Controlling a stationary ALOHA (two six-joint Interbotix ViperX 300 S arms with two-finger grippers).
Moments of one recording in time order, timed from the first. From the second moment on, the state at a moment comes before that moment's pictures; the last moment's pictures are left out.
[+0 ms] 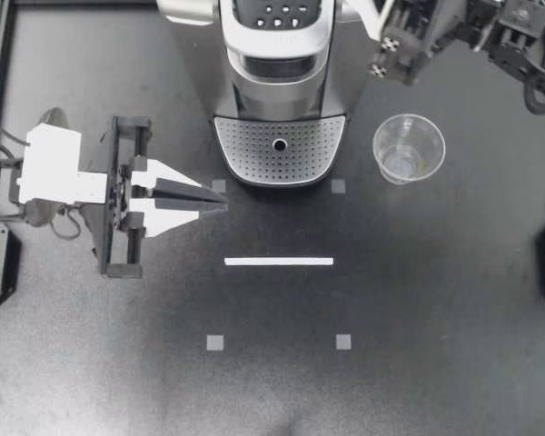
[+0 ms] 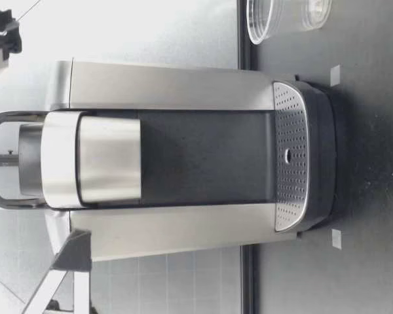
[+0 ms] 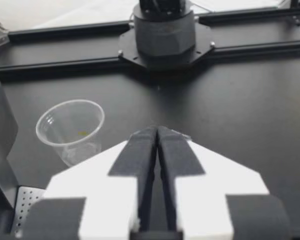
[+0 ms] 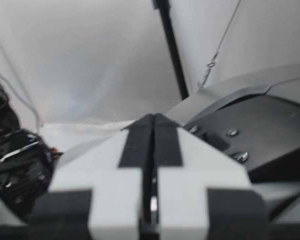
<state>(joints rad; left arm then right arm) 0.05 -0.40 0.94 0.15 -0.39 -0.04 -0.40 -0.33 0.64 -0.08 -0.39 0.32</state>
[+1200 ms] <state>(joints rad) 0.05 -0.40 0.94 0.15 -0.39 -0.06 -0.34 -0.49 0.87 -0.05 -0.33 0.45</state>
